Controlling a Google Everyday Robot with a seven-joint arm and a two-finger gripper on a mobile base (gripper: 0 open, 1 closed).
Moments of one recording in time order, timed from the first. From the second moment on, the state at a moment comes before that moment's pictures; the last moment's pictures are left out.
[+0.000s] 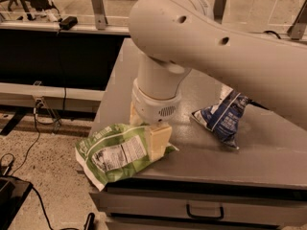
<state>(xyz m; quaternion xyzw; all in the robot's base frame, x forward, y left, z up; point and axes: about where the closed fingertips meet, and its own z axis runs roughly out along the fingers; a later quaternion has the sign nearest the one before) 0.437 0.011 0.842 -0.85 0.52 0.05 0.08</state>
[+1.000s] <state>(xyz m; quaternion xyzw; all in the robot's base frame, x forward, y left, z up) 0.457 -0.006 0.885 -0.81 0.55 0.14 0.12</state>
